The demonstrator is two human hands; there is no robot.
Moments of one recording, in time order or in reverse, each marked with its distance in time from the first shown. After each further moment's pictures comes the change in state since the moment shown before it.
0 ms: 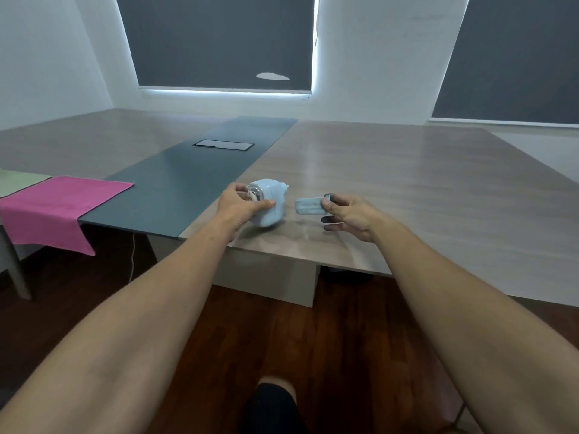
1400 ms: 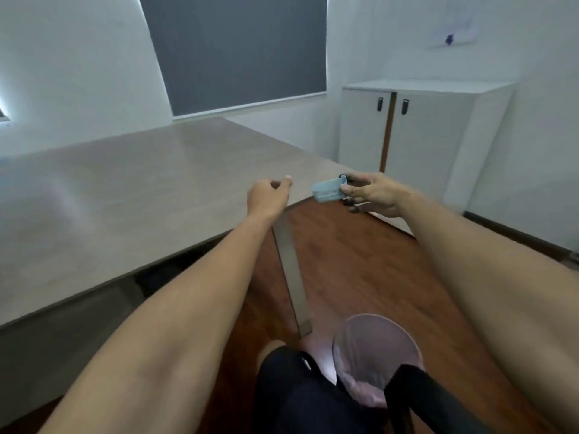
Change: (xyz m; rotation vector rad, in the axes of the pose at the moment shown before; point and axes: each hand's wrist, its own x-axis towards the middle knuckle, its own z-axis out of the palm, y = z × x) left_hand -0.300 0.104 0.350 0.164 -0.756 0.393; right_hand -0.415 0.042 -0.264 0.014 0.797 0.045
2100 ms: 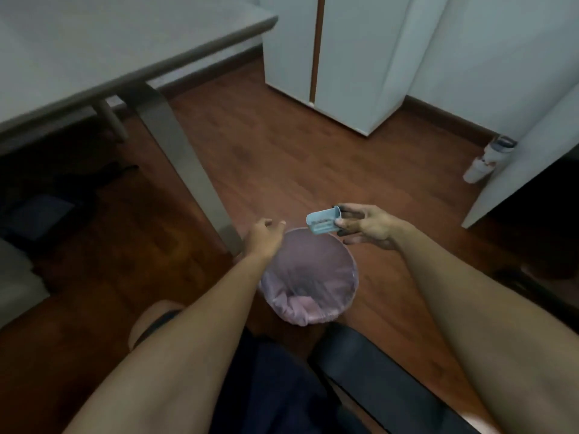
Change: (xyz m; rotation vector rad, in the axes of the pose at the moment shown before) left_hand -0.085 -0.201 0.279 0.108 -0.468 -0.440; right_hand -0.052 0.309 -0.111 0.091 0.171 0.519
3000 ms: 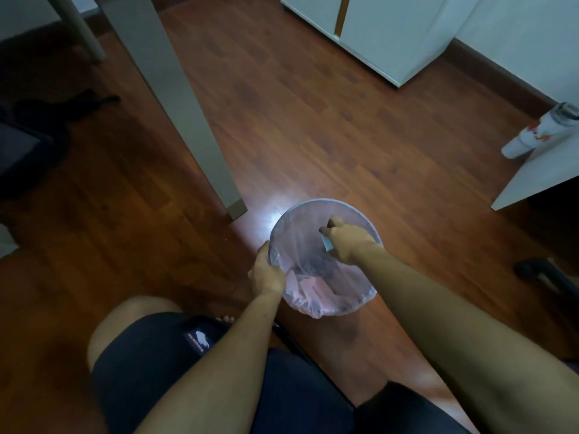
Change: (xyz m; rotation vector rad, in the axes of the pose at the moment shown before) left_hand 0.009 -0.118 0.054 -0.142 0.048 -0.322; right_hand 0.117 0.103 0.075 -1.507 -0.125 -0.065
